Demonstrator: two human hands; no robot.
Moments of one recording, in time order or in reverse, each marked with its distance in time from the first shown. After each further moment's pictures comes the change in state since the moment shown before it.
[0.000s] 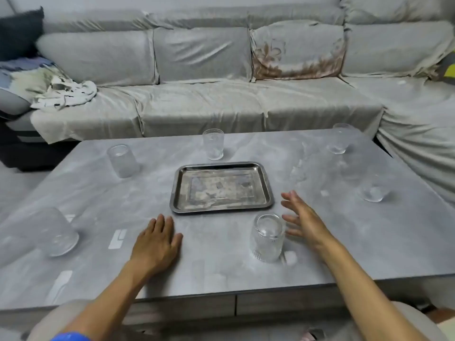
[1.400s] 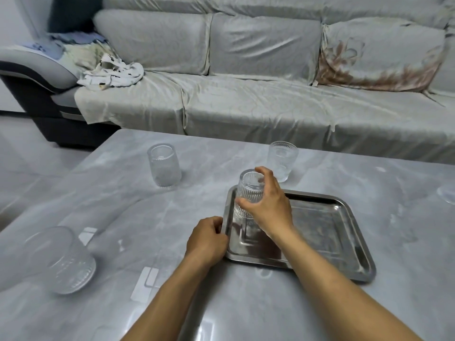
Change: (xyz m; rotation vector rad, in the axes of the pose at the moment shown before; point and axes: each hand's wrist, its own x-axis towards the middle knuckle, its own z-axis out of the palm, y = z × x) left_hand 0.126 -0.015 -0.024 -1.018 -0.009 -0.278; right_hand 0.222 -0.032 0.226 -0.611 0.132 -0.480
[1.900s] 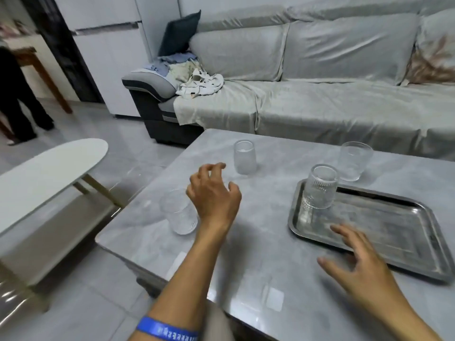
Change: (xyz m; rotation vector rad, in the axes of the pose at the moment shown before) left_hand -0.068 -0.007 -0.113 0.333 0.875 0.227; right_hand -0.160 -0.009 -0.067 0.161 -0.235 -0.020
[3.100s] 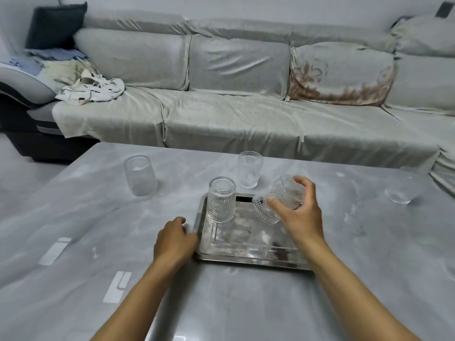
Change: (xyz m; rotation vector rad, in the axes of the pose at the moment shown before) left_hand -0.038 0.057 0.101 -0.132 -0.747 -0.211; right_hand 0.090 0.017 -0.086 0.230 0.494 0.249
